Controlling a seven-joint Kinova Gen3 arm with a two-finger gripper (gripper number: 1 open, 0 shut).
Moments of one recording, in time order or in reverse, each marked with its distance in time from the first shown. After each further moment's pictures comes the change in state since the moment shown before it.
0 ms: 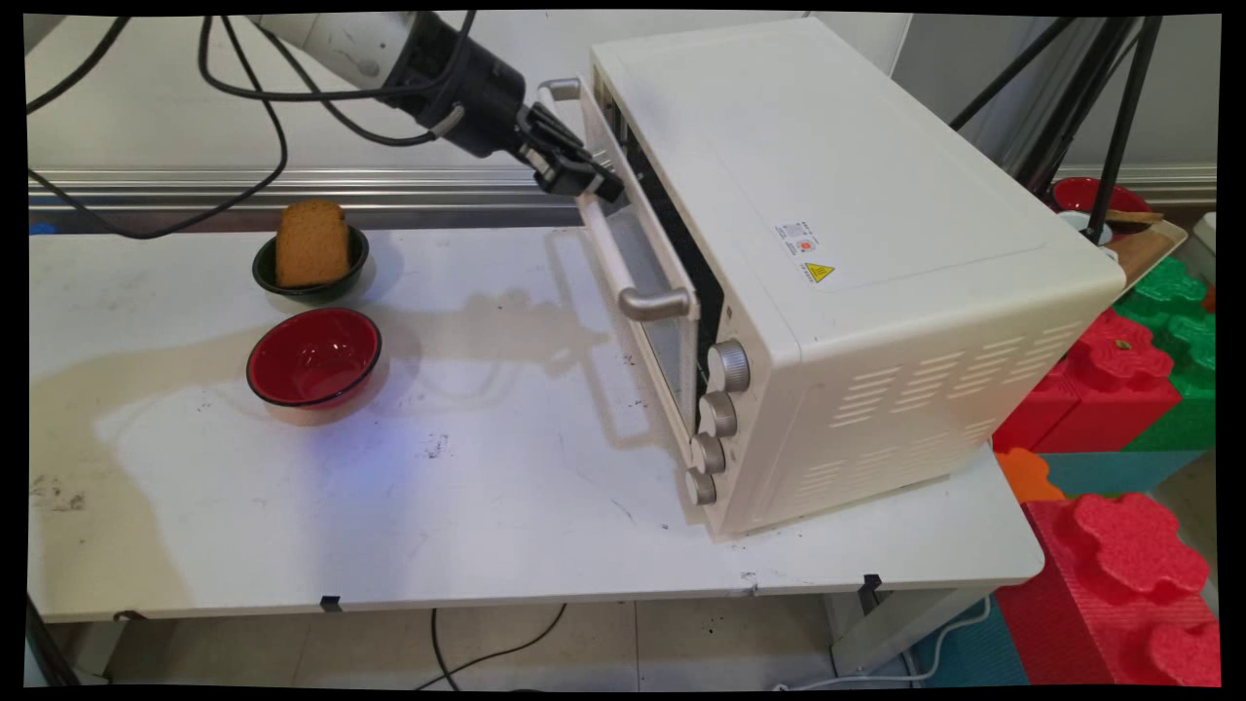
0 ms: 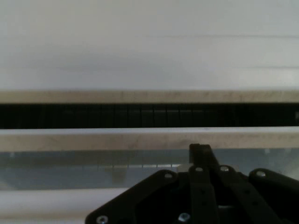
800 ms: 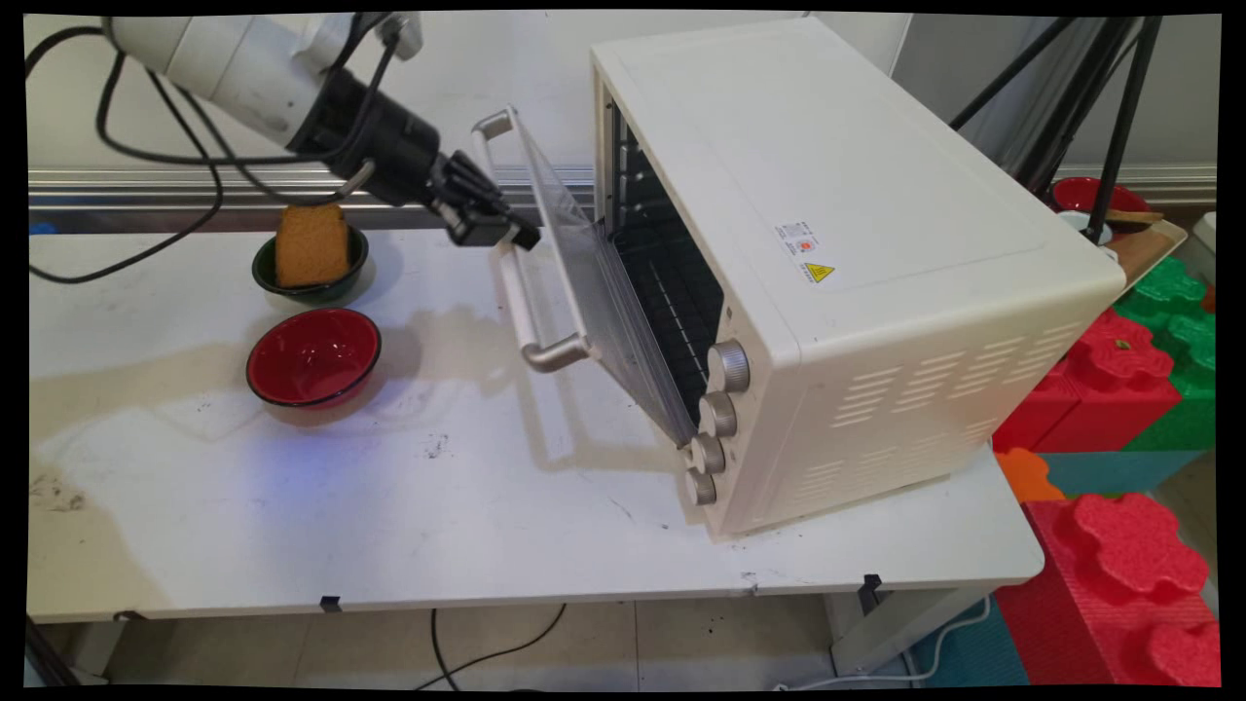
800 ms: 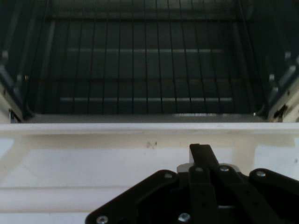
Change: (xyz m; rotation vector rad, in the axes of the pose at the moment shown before) arm -0.064 0.004 -0.034 0.021 -0.072 -0.002
